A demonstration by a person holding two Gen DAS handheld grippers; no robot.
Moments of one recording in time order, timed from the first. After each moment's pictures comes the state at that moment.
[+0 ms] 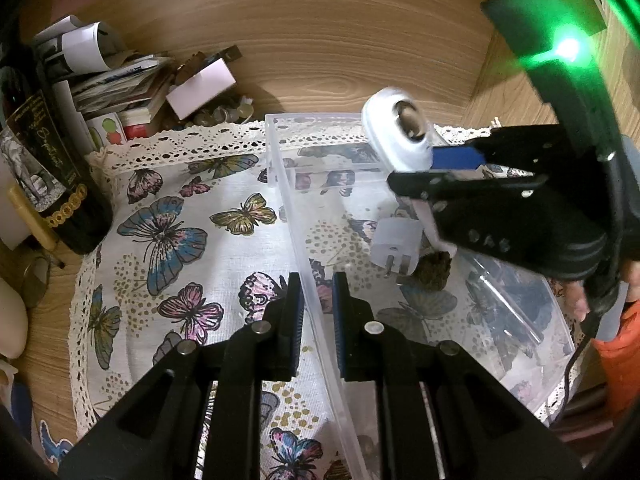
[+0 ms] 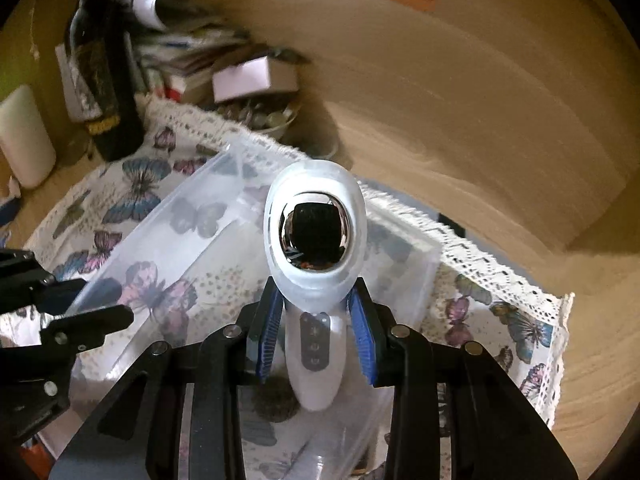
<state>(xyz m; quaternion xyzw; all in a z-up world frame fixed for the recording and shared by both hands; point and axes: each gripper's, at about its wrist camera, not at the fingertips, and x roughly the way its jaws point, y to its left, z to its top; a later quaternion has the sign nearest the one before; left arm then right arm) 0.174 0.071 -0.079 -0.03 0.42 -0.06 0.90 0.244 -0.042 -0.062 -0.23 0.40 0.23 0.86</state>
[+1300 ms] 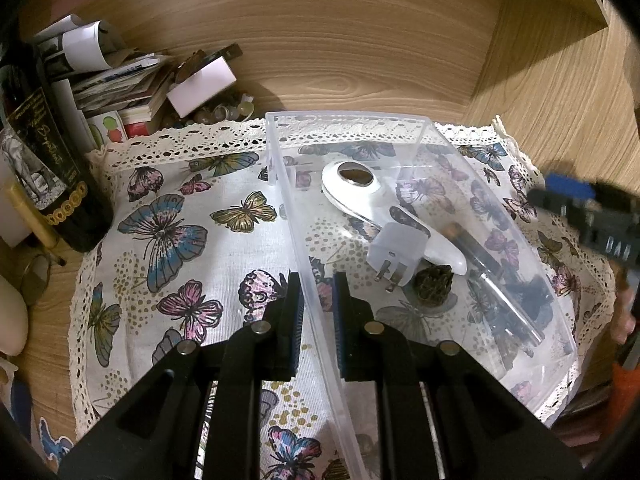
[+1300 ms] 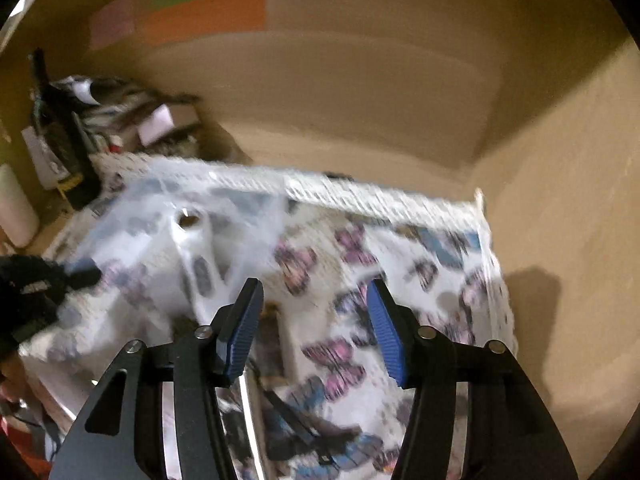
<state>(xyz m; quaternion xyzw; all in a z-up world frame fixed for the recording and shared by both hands) 0.173 0.069 -0.081 -0.03 0.42 -0.06 0.91 0.198 -0.154 -0.040 -0.11 0.38 0.13 0.91</state>
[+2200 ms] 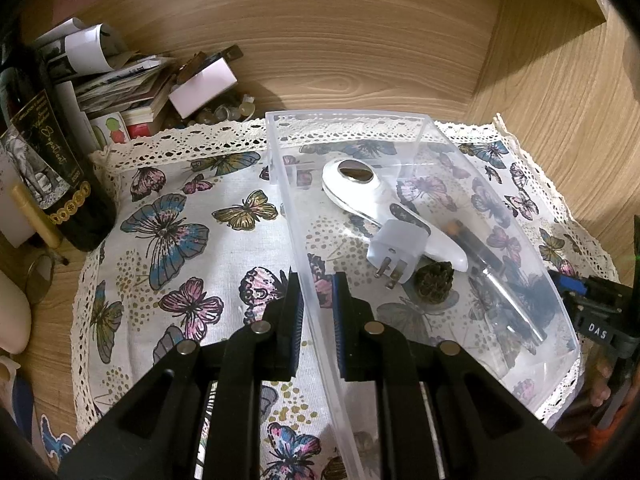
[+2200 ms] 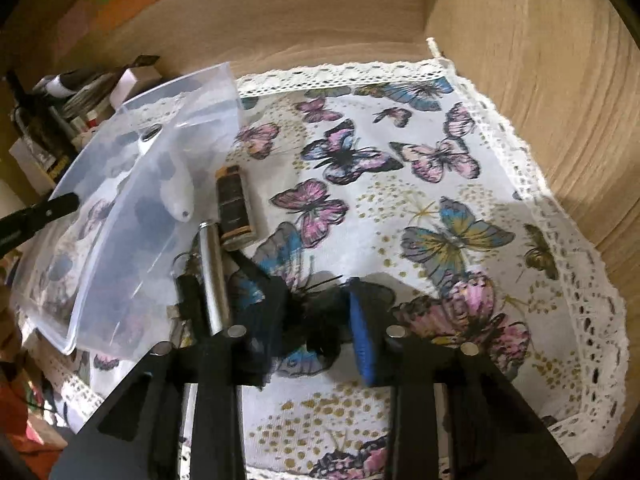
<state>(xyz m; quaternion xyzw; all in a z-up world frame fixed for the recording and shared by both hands) 0.168 0.067 -0.082 -0.03 0.42 -0.06 0.91 0.146 -0.208 -0.111 0.01 0.45 0.10 0.89</state>
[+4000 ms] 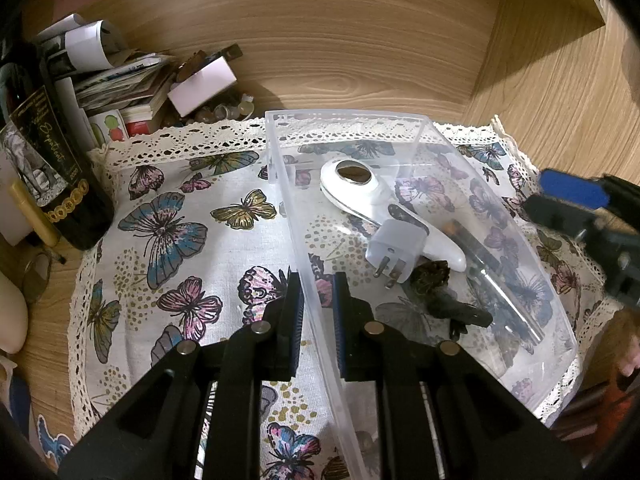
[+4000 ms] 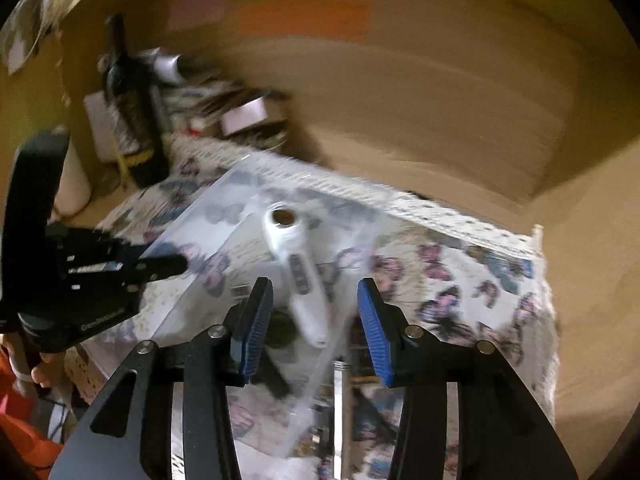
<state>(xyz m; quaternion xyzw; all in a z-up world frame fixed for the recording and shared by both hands) 0.169 0.067 -0.083 -0.03 0.42 -0.06 0.91 0.167 -0.106 -0.029 -0.13 0.35 0.21 0.90</state>
